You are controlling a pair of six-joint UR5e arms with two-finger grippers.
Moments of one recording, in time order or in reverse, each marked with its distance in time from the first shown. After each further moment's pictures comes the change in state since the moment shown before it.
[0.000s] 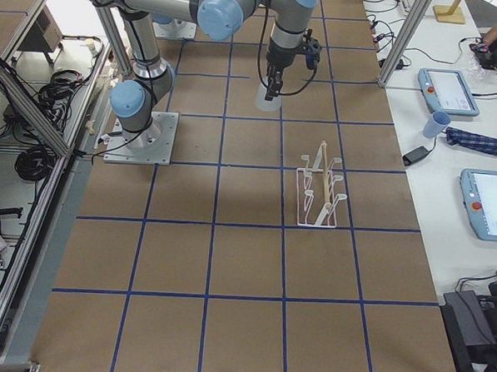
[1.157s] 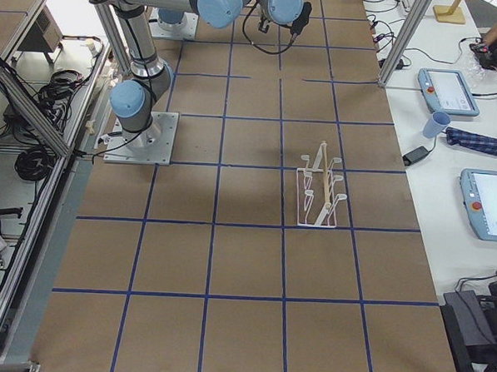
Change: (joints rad) left arm 0.250 0.054 -0.179 -0.183 -0.794 0.215; right arm 0.047 -0.015 0.024 0.516 0.912 0.056
